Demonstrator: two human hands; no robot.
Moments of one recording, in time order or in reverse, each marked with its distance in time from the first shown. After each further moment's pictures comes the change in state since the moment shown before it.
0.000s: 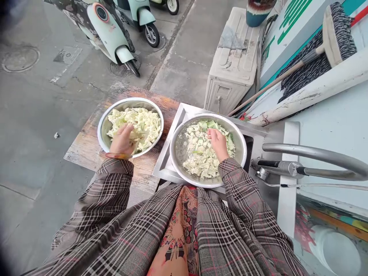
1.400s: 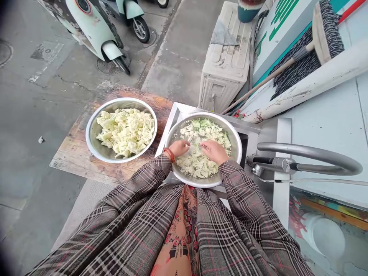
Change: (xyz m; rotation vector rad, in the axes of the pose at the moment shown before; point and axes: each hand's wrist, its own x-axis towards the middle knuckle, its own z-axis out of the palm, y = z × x) left_hand -0.030 -0.085 0.157 0.982 -0.842 0.223; right_hand -0.023 0.015 -0.024 -0.731 -0.417 -0.213
